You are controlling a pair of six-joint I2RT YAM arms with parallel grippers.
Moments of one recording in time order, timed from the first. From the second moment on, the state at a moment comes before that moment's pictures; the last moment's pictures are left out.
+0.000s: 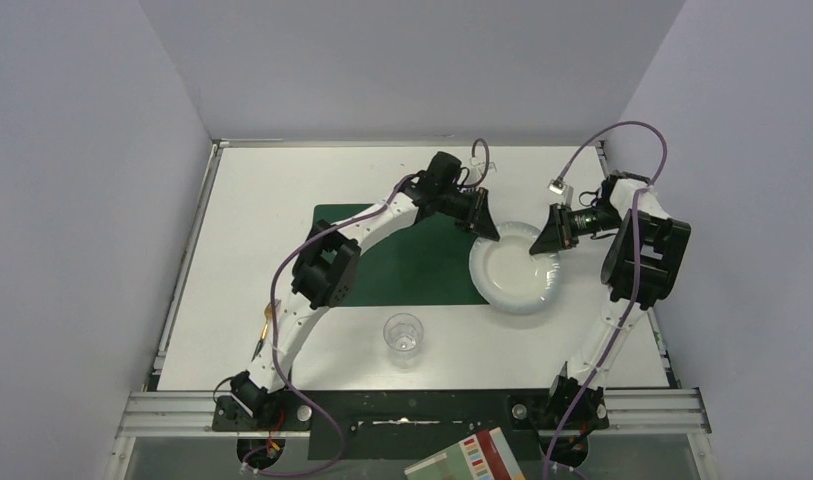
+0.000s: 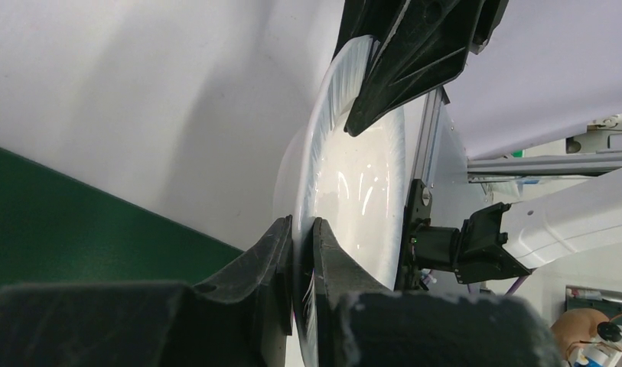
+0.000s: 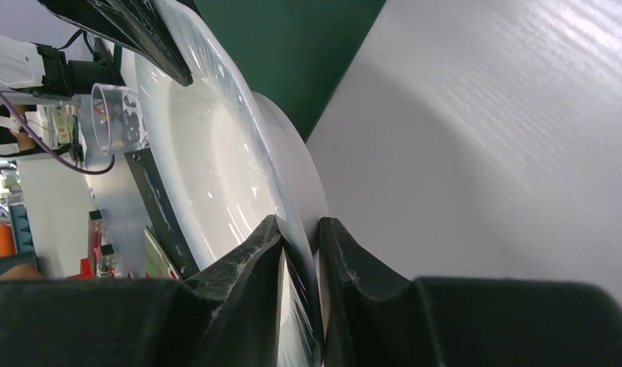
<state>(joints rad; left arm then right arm) -0.73 2.50 2.17 -0.28 0.84 -0.54 -0.34 2.09 1.58 -1.38 -0.97 -0.88</state>
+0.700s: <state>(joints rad) -0.48 2.25 1.83 -0.33 0.89 -0.38 0.03 2.28 1.96 -1.29 -0.99 -0.58</state>
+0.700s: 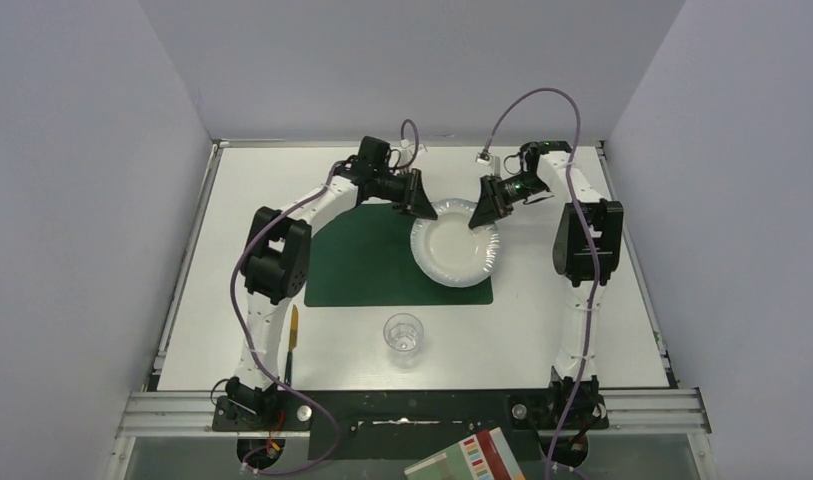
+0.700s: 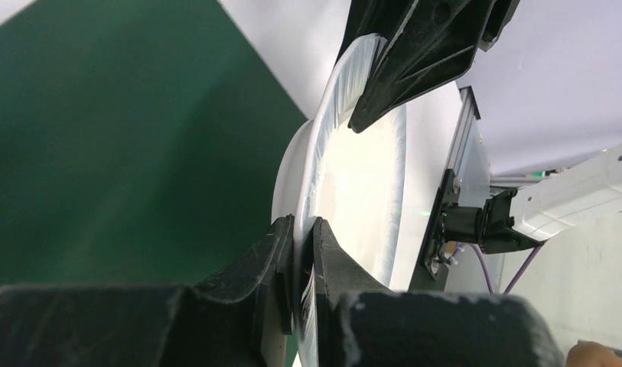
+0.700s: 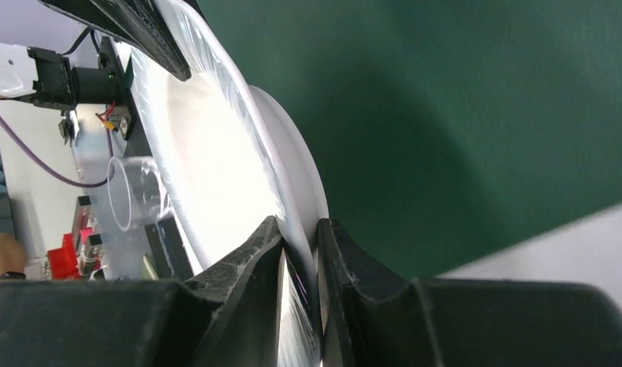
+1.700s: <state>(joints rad) -0.19 2.08 1.45 -0.36 0.95 -0.16 0.33 2.54 2.27 -1.18 -1.00 -0.41</state>
